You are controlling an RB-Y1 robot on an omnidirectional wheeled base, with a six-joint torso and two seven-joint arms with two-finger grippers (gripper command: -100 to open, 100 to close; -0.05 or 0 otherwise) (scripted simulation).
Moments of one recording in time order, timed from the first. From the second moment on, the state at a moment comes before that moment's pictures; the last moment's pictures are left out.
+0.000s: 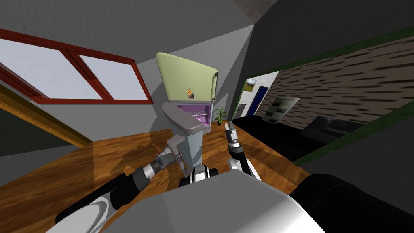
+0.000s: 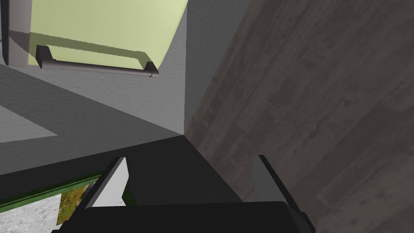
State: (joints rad) left arm 0.59 0.53 0.01 -2.34 1.60 0.58 -0.13; right arm 0.50 -0.04 0.05 -2.23 0.10 -0.58 0.10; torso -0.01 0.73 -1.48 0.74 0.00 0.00
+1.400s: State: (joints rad) left arm 0.69 0.63 0.12 -2.45 1.71 0.60 -0.10; right arm 0.50 -0.04 0.05 -2.23 0.10 -0.58 0.10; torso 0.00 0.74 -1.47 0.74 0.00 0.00
